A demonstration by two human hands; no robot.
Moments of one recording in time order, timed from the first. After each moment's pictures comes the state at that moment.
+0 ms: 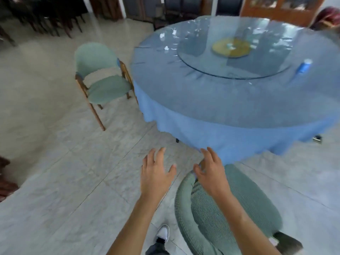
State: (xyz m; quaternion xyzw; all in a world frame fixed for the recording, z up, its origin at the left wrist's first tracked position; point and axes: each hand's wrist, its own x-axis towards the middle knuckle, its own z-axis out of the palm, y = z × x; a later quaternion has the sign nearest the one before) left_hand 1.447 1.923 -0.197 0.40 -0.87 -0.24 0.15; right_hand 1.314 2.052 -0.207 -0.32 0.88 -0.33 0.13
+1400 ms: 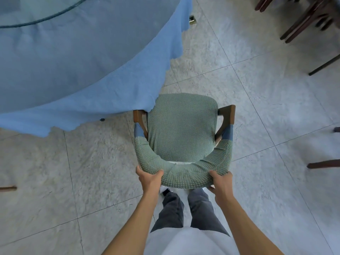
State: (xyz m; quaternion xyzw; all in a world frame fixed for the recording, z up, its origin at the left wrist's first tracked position) left_hand 1.451 1.972 -0.359 0.47 -0.67 -0.54 -0.22; right_hand 1.496 2.187 -0.371 0.59 0.52 -0.61 0.11
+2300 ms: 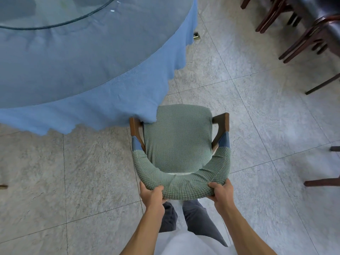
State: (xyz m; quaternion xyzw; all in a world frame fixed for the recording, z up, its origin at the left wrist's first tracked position) left_hand 1.493 1.998 -0.378 0.55 -0.52 -0.64 -0.12; right_hand 1.508 2.207 -0.372 0.54 0.50 -0.67 0.08
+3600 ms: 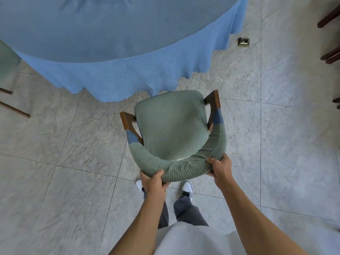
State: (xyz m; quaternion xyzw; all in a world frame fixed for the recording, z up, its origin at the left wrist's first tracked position) left_hand 1.417 2.233 -0.367 0.65 -0.30 -0.69 0.07; right_hand 1.309 2.415 -0.382 0.35 0.64 -0.63 0.26
